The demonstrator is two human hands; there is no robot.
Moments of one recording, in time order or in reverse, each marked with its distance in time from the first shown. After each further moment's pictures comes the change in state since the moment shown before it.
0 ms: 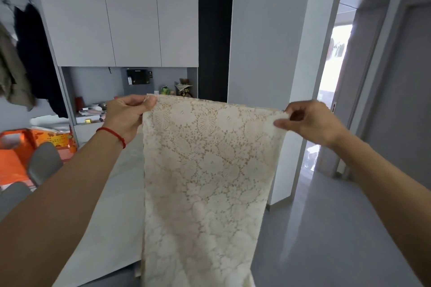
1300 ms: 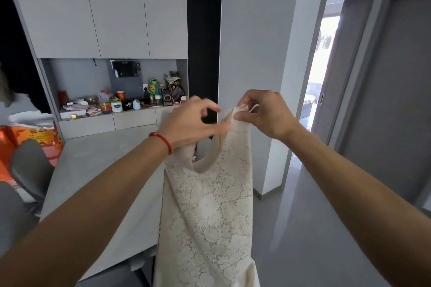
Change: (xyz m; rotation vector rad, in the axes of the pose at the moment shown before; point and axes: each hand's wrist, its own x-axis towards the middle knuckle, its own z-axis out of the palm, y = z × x) left_hand -0.075 -0.004 0.107 0.991 -0.527 0.379; right_hand 0.003 -0.067 0.058 -0.027 0.065 -0.123
